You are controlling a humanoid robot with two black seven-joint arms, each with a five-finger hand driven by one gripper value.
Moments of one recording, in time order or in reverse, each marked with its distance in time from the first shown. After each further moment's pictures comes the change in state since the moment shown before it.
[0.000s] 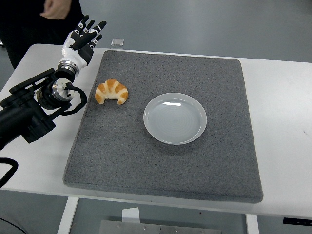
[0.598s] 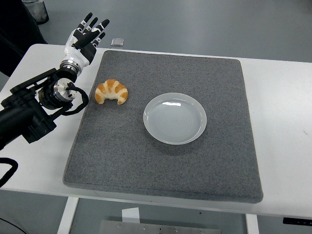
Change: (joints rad) left arm -0.004 0.005 0.011 -0.020 0.003 -0.012 -0.016; right arm 0.000 0.000 0.000 0.000 0.000 0.000 0.000
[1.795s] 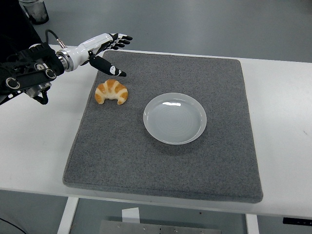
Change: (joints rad) left arm -0.337 0.262 0.716 -0.183 0.871 0.007 0.061; right arm -0.001 0.000 0.000 0.000 0.000 0.000 0.000
